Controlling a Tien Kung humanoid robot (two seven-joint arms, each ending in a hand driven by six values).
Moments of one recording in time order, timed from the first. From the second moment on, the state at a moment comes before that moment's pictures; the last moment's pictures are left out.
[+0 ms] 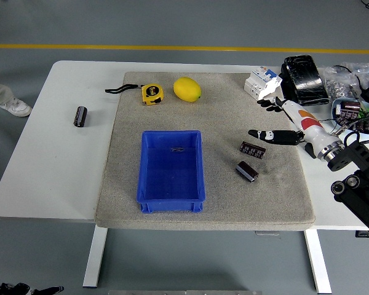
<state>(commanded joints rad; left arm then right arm) -0.20 0.11 -1.17 -0.23 1.47 -0.09 0.29 0.54 -0.31 0.79 1.03 -1.65 -0.25 0.17</state>
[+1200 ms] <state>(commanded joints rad) -0.21 0.11 -1.16 -0.23 1.46 -0.09 0.30 0.60 -0.23 0.71 0.95 -1.89 -0.26 -0.03</state>
